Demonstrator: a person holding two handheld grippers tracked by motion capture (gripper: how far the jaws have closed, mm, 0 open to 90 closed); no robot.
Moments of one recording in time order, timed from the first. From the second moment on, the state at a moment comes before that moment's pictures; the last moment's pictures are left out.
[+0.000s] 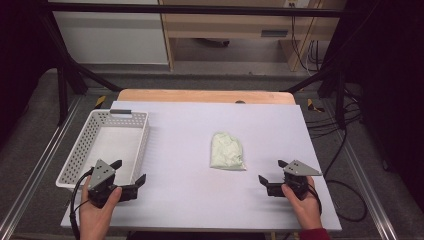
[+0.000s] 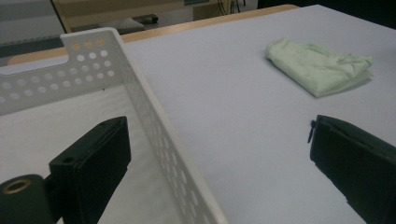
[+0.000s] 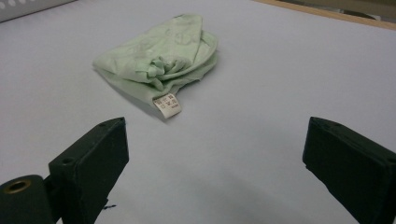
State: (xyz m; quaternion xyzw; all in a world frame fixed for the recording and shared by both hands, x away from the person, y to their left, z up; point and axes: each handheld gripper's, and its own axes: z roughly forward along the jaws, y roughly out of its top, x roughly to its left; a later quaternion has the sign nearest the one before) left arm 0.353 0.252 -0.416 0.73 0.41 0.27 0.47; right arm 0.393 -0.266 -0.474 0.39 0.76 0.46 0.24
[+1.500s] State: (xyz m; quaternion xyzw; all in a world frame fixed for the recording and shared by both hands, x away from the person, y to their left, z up) left arm 0.433 0.079 -0.440 0.85 0.29 0.19 0.39; right arm 0.394 -0.254 -0.476 0.38 0.77 0.45 0.24
